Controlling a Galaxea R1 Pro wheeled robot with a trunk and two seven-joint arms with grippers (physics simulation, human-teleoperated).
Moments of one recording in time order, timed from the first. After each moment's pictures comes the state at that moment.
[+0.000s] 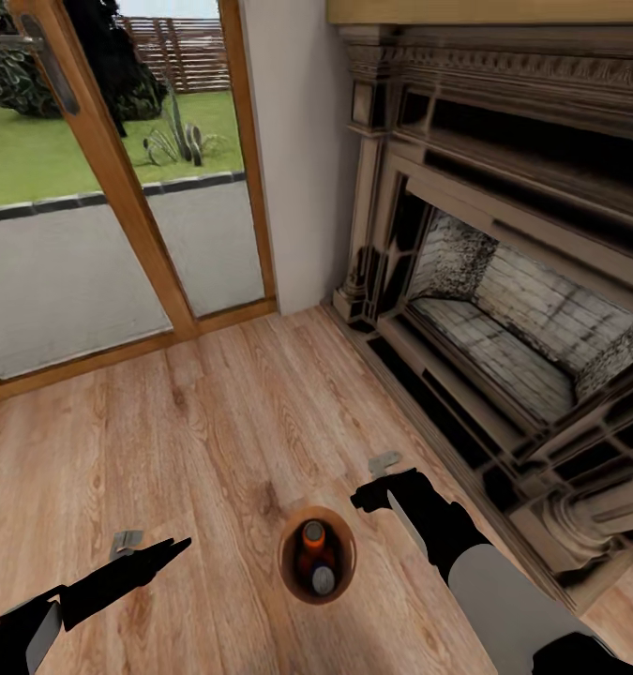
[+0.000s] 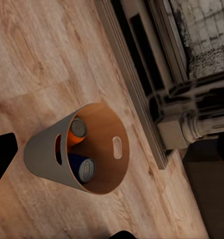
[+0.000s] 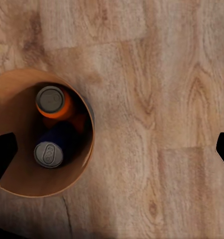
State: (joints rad) left arm -0.47 0.27 0.42 -0.48 0.10 0.16 -1.19; right arm -0.76 0.06 0.31 -0.66 0.01 0.63 0.10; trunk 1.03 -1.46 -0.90
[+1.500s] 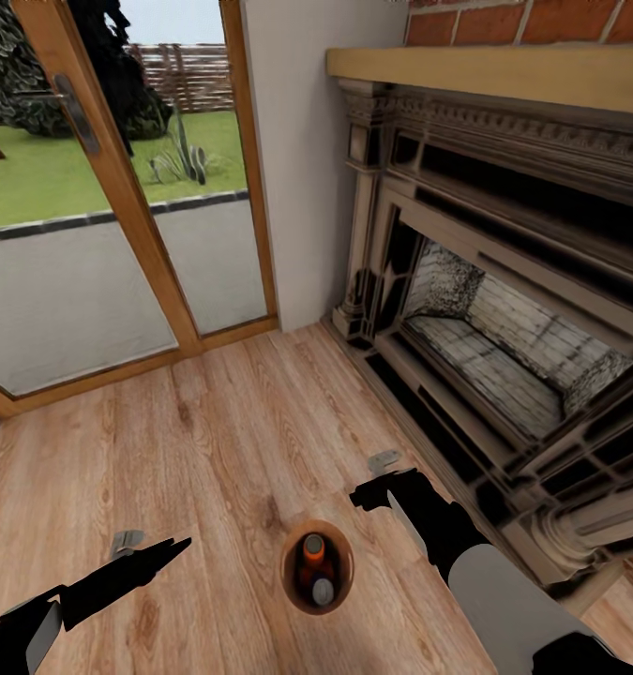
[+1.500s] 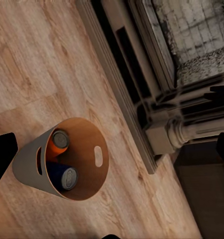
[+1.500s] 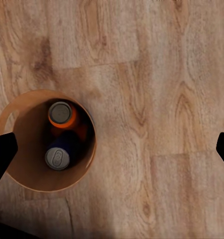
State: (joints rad) left arm -0.47 0.27 0.42 -0.48 0.10 0.16 -1.19; right arm -0.76 0.06 0.31 -0.66 0.01 0.61 0.10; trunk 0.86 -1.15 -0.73
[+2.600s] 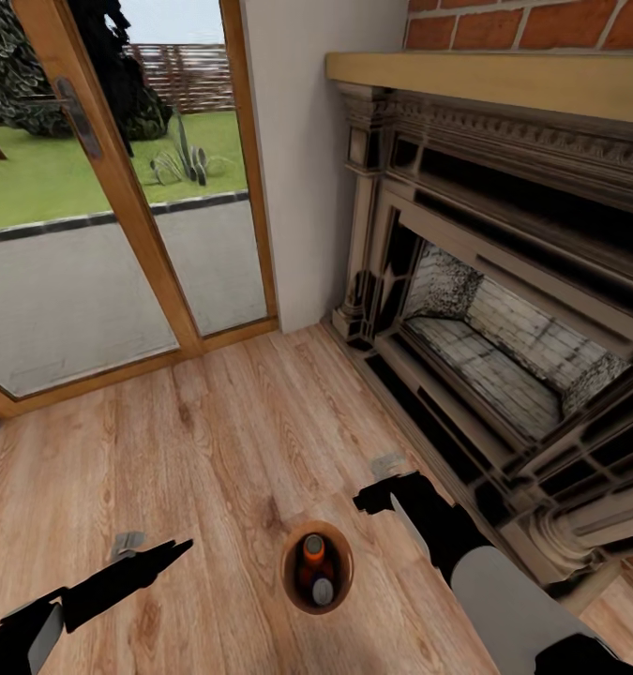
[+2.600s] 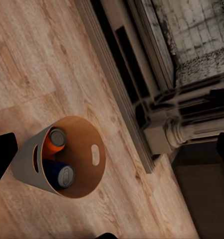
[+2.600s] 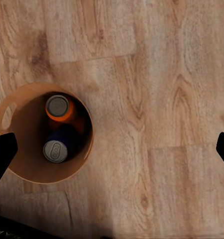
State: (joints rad) left arm -0.47 0.26 0.43 -0.47 0.10 0.16 -1.19; right arm -0.75 0.05 0.31 -0.65 0.01 0.61 0.10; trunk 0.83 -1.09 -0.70
